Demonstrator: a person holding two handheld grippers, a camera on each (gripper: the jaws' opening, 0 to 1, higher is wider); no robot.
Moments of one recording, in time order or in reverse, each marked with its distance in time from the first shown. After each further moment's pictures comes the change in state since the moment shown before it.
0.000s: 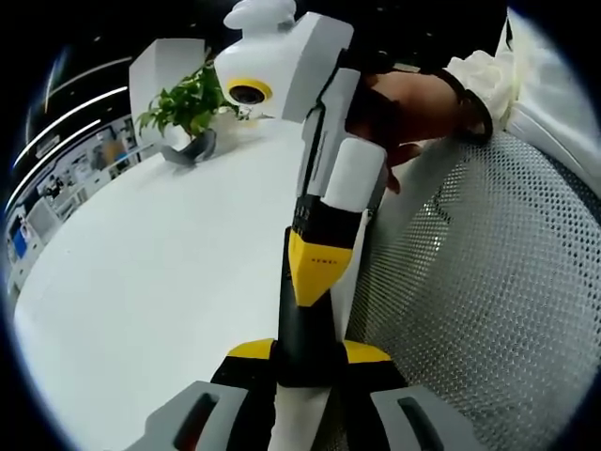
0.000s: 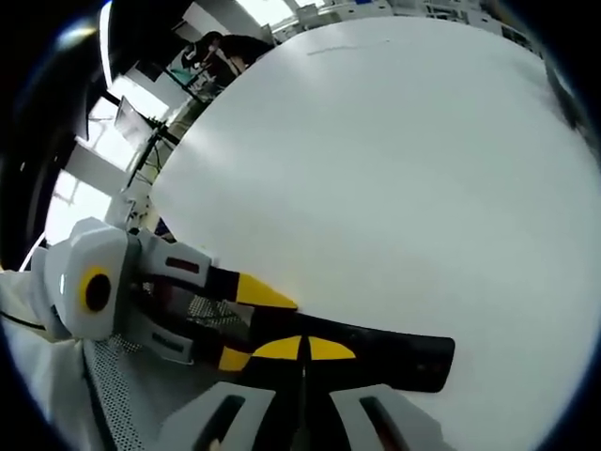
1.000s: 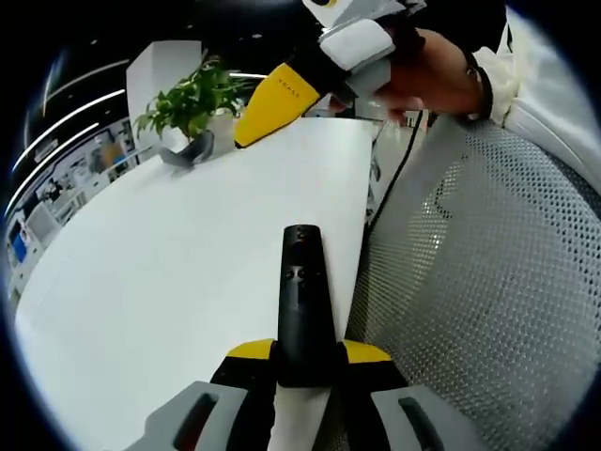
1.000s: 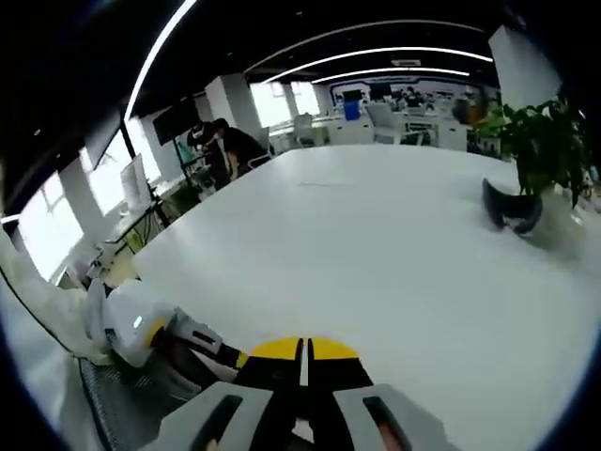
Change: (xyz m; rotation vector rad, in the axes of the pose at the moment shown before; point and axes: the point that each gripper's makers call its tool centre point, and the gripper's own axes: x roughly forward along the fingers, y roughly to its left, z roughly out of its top) left arm 0.000 0.000 0.000 0.014 0.001 -0.001; right arm -0.103 -0.007 0.056 -0.130 -0.585 -0.256
